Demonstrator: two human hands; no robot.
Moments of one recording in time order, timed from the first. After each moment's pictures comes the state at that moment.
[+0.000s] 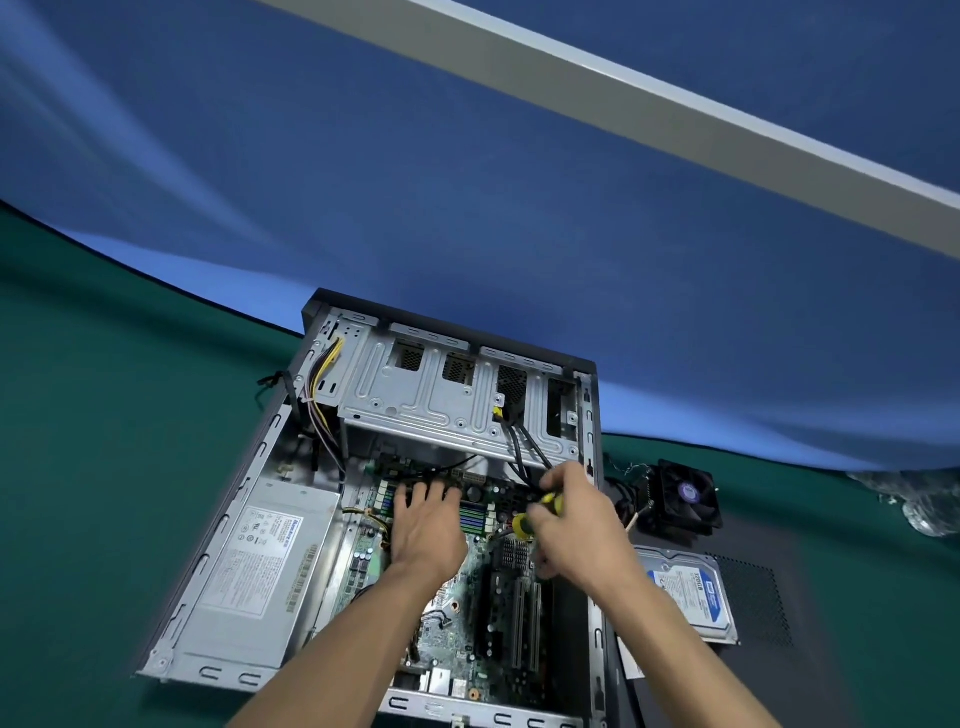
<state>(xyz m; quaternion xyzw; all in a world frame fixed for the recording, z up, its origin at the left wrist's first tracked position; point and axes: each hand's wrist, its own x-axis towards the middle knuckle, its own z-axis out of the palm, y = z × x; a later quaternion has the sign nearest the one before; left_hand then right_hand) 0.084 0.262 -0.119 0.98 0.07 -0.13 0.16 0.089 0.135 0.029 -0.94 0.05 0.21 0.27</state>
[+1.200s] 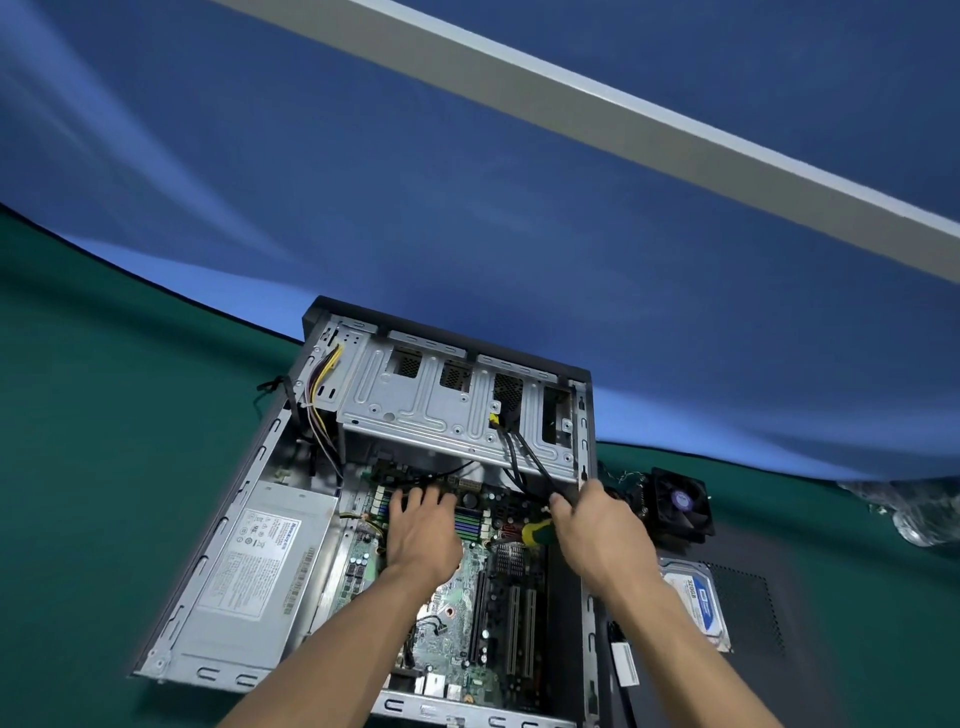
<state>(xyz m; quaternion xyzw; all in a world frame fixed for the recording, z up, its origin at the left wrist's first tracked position) 0.085 0.263 -0.119 0.97 0.07 -0.13 0.16 0.099 0.118 0.035 -0.97 0.09 0.22 0.12</state>
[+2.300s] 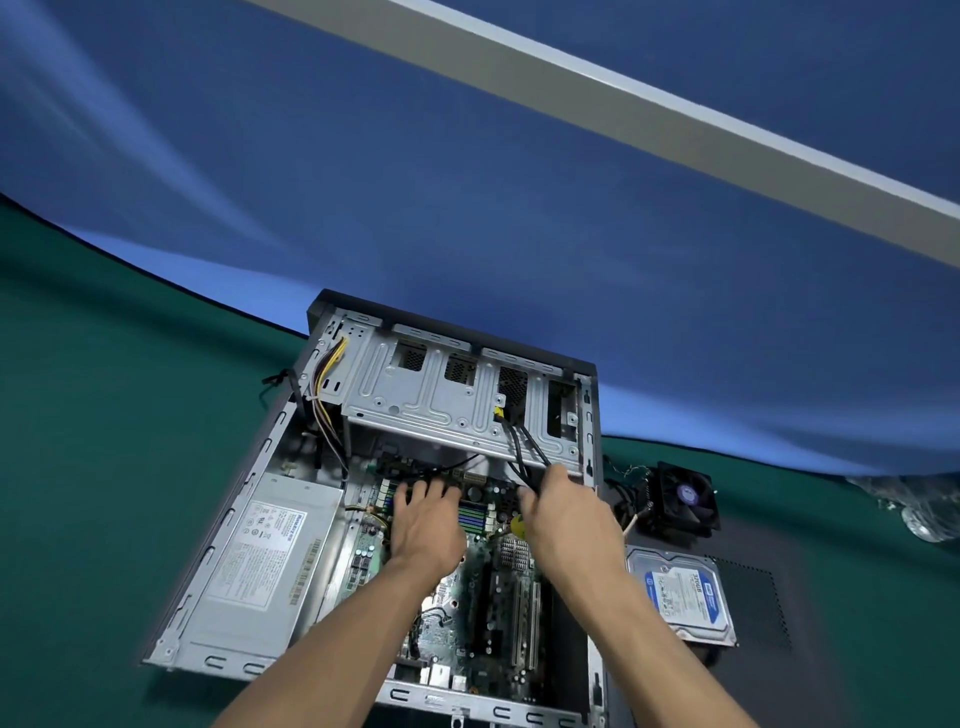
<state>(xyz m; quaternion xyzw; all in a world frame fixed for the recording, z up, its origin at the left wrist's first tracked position) 0.085 0.264 -0.119 0.97 0.07 -0.13 0.17 0.089 0.151 0.033 -0.98 0.02 0.19 0.08</state>
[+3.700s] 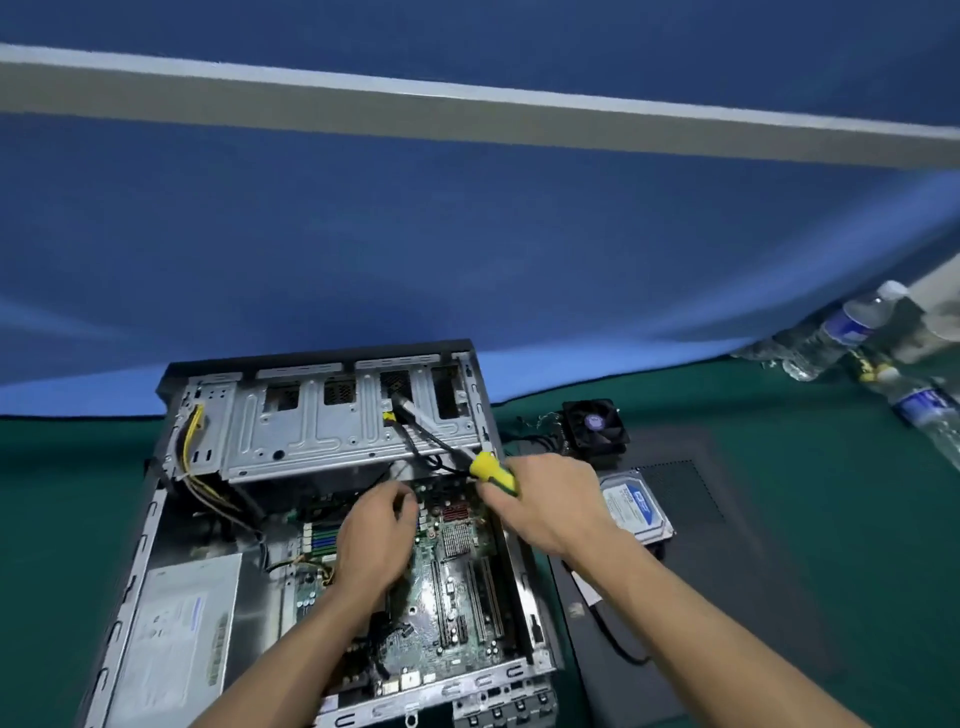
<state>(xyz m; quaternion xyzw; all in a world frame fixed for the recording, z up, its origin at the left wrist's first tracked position) 0.081 0.242 -0.073 0.93 0.06 -0.01 0.36 0.079 0.068 0.032 -0.99 -0.07 0.10 0.07</state>
